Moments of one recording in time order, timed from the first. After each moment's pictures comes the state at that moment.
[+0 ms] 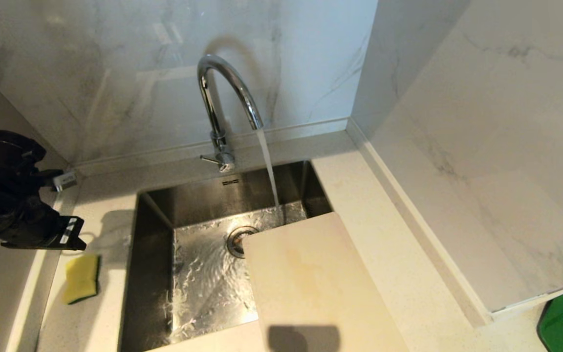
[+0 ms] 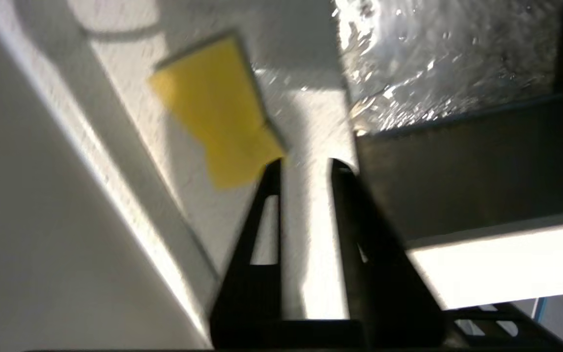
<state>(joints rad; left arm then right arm) 0.04 1.73 -1.26 0.54 0.00 0.04 0.01 0.00 0.00 0.00 -0.01 0.05</state>
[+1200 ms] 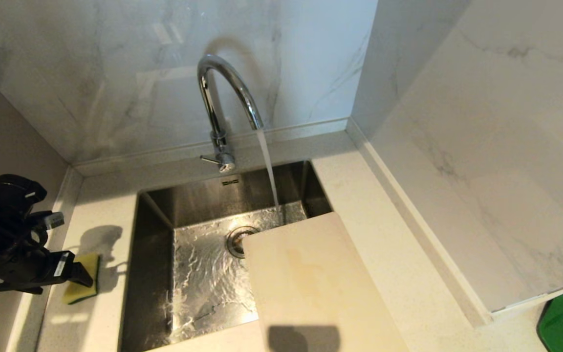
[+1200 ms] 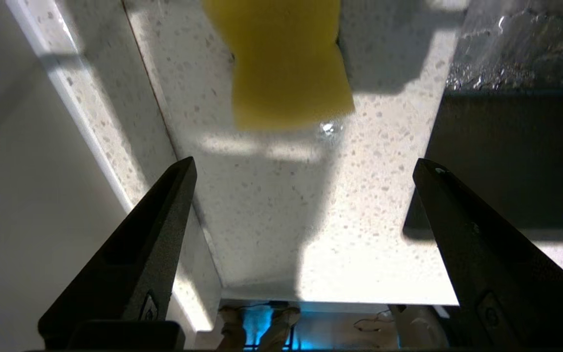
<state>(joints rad) 0.13 1.80 -1.09 0.49 0.00 -0.08 0.01 0.00 0.00 0.00 -0.01 0.05</state>
